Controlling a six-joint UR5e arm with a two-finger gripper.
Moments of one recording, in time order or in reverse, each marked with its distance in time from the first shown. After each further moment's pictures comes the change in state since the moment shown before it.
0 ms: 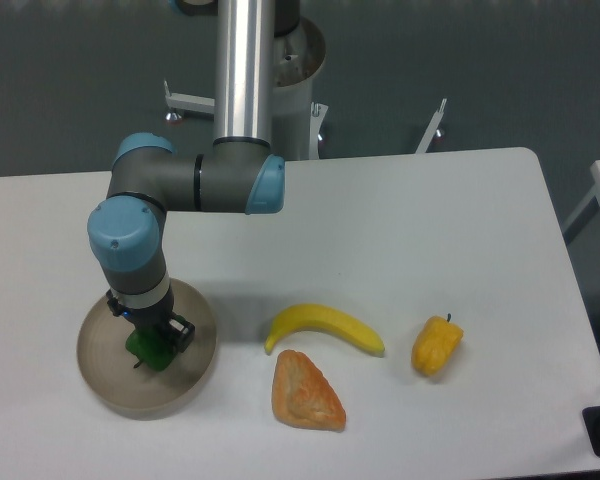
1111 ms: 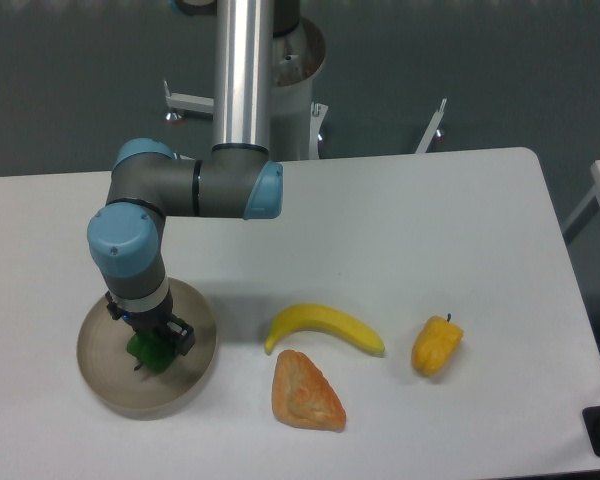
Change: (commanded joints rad) arm -0.003 -0.009 0.000 0.003 -0.002 0.003
